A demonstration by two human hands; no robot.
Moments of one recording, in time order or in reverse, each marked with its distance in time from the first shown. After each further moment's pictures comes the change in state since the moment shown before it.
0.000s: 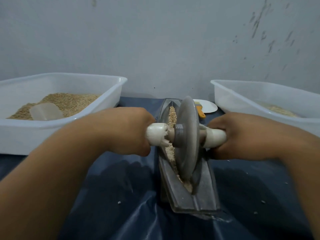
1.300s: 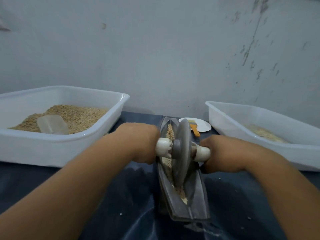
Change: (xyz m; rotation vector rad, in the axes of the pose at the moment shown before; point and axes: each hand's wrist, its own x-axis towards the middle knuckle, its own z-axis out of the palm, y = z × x) left_hand 0.017 0.016 -0.005 0.110 -0.029 0.004; right_hand 0.020 -0.006 0.000 -0.111 -0.122 0.083
